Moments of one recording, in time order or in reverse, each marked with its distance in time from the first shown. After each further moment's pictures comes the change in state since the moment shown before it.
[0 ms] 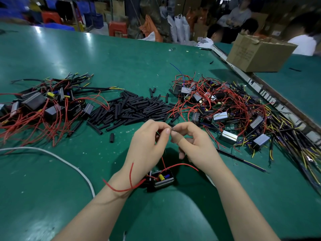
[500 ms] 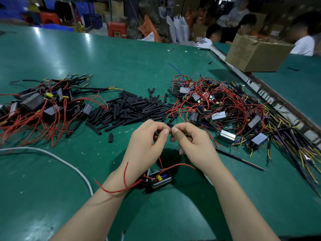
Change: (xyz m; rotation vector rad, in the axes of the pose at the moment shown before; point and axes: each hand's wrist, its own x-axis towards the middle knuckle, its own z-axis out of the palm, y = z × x) left_hand 0.000 0.002 -0.003 -0.041 -0.068 -0.028; right_hand 0.000 -0.002 -0.001 -0.120 0.039 -0.046
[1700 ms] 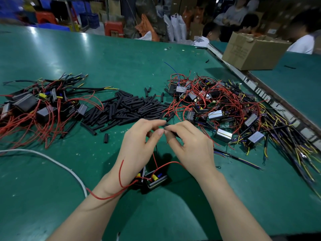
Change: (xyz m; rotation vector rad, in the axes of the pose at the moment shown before) left_hand -0.001 0.000 -0.002 -0.030 0.014 -0.015; right_hand -0.007 -0.002 0.007 -0.635 0.335 -0.479
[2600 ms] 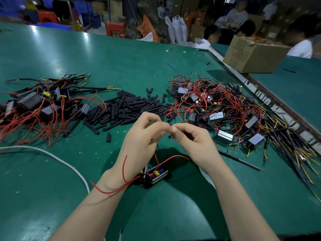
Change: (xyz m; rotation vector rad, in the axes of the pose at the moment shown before) left_hand 0.004 -0.011 0.000 0.074 0.082 0.354; right_hand 0.011 0.007 -0.009 0.755 -0.350 0.431
